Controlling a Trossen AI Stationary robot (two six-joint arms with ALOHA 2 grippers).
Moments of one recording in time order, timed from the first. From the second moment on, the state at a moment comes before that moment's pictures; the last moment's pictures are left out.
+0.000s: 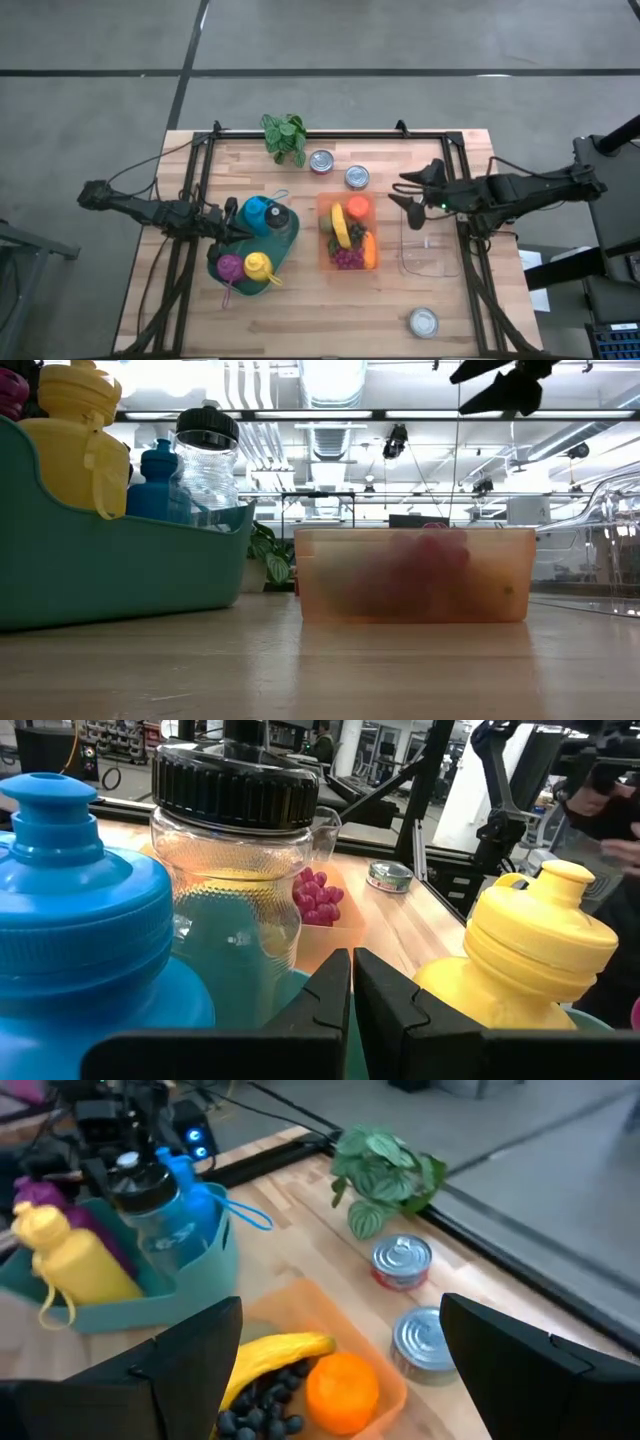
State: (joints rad) left arm -0.28 0.15 0.00 0.03 -0.10 -0.21; right arm 0.20 0.81 0.81 -0.48 0.59 0.47
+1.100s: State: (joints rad) left arm -0.28 0.15 0.00 0.03 -0.10 -0.21; right arm -0.22 1.38 1.13 -0.35 0.15 0.28
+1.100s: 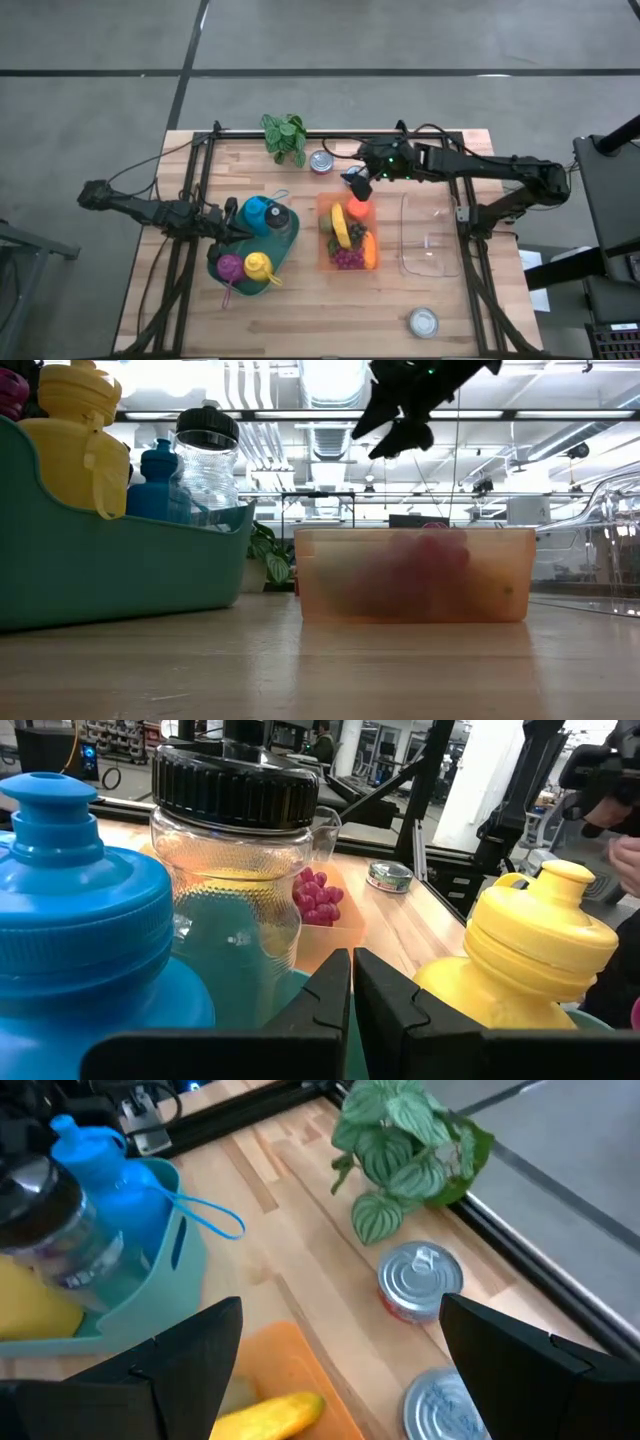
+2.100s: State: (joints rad) left arm -0.28 0.15 0.00 0.03 -0.10 -0.21; right arm -0.37 1.57 1.20 -0.25 0.00 0.25
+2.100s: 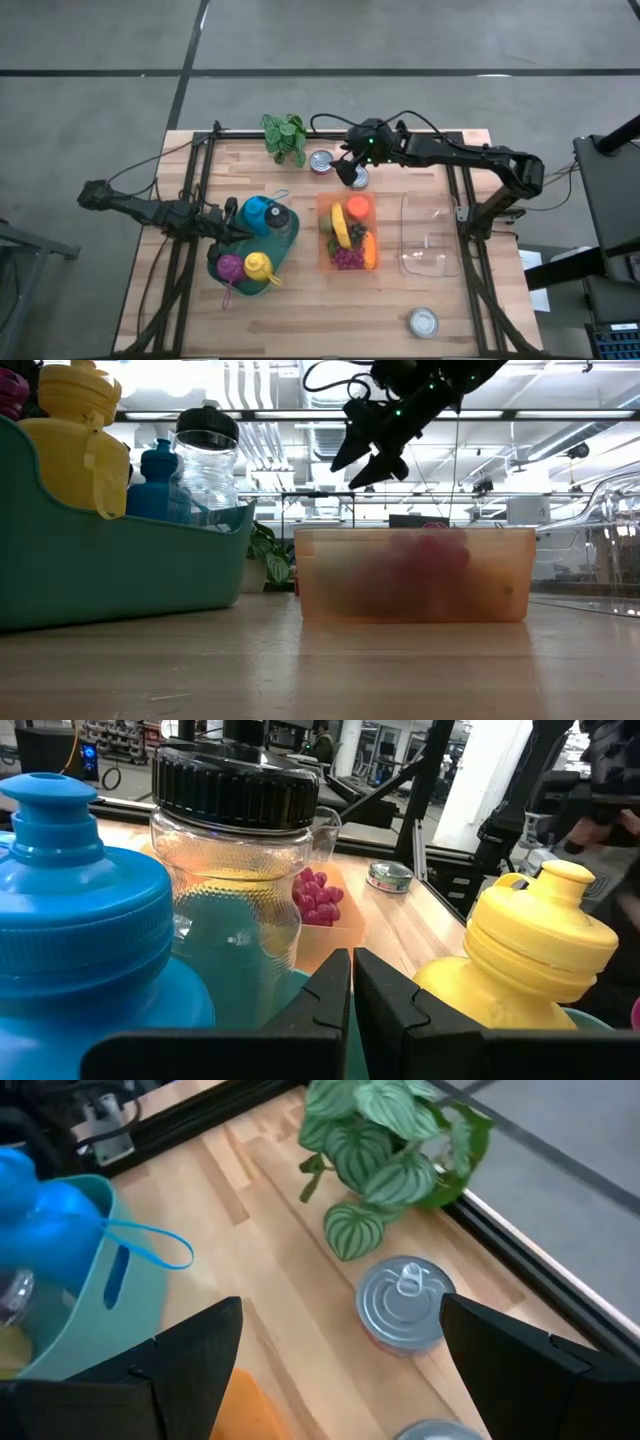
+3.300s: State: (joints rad) left arm -0.28 0.15 0.00 0.03 -0.11 -0.16; right arm -0.40 1.59 1.22 -0.23 -0.13 0.24
